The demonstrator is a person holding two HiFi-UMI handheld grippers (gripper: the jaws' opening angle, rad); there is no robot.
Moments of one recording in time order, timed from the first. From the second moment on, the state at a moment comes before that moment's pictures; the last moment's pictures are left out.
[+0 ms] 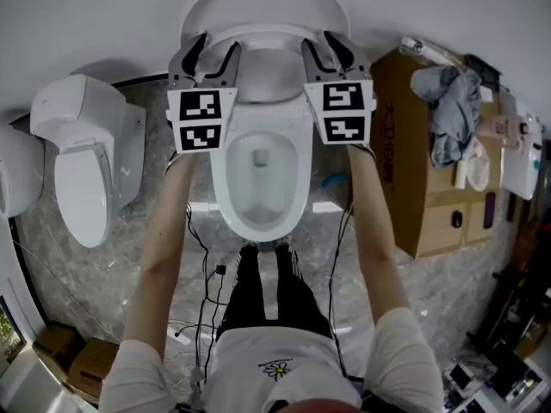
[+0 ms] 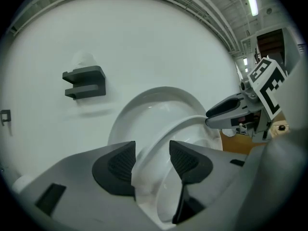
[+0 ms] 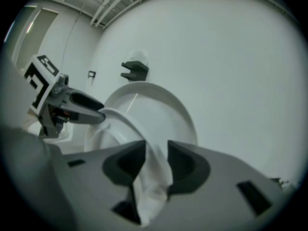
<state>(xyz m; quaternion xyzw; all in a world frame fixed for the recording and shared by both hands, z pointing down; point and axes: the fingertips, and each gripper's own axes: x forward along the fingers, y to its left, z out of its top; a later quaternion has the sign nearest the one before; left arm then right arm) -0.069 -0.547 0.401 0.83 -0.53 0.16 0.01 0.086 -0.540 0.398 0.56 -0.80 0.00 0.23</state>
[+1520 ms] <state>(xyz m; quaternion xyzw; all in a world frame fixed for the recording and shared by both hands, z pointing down) -0.080 -0.505 0.405 0.85 -0.50 0.17 0.02 0.082 -0.496 0.400 0.58 -0.78 -0.02 0.24</state>
